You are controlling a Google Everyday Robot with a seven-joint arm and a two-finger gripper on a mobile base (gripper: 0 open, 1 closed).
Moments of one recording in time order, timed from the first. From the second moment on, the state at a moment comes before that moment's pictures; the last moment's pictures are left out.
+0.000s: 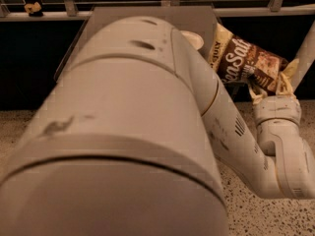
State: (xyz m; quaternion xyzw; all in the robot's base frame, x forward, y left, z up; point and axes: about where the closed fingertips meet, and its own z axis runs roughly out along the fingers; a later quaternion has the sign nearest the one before) arm 0.564 -0.324 0.885 -0.06 0.63 -0.29 0.72
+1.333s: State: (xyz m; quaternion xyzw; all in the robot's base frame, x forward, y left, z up) arm 0.654 -0.224 0.850 -0.05 0.66 -0.19 0.73
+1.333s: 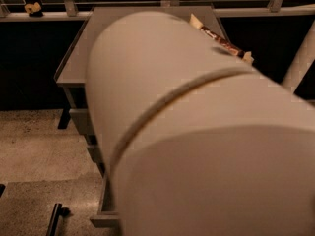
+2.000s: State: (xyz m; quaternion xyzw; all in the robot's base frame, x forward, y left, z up) arm 0.641 -0.232 0.834 -0.03 0.67 -0.19 0.72
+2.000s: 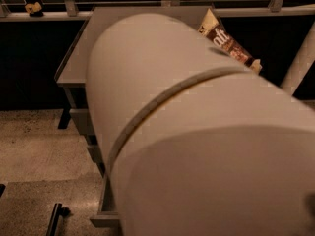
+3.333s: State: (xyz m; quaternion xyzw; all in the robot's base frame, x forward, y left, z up) arm 0.667 -0.192 0.856 -0.02 0.64 -0.17 0.75
